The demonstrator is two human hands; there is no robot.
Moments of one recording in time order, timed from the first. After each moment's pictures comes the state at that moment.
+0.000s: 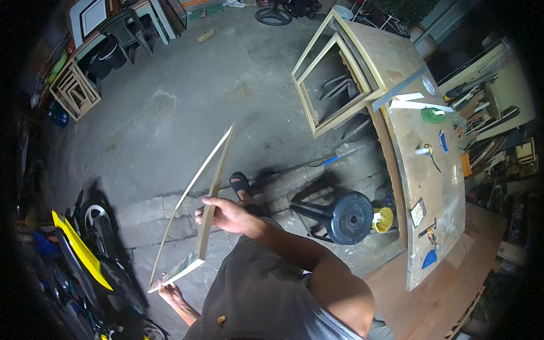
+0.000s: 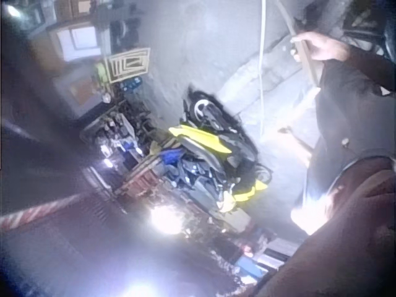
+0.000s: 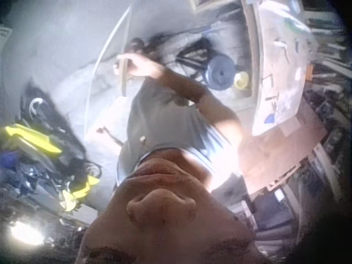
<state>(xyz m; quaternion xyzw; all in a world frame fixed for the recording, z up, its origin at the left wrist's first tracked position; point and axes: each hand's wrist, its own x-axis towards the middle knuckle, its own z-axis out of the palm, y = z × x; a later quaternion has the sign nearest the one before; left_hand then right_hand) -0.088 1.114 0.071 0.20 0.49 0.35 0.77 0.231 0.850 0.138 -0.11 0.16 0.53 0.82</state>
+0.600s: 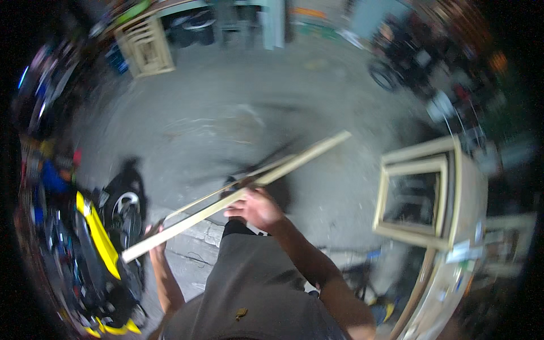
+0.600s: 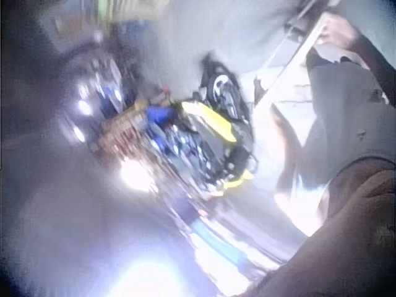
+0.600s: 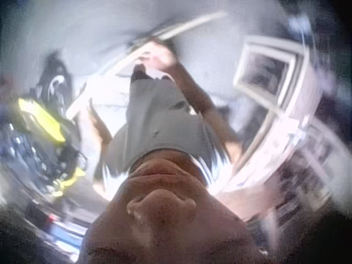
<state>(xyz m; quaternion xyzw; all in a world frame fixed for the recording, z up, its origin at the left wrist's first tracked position) 0.226 1.575 -0.025 0.91 0.37 0.18 0.11 0.600 1.225 0.168 -0.14 -0.08 0.55 0.82</state>
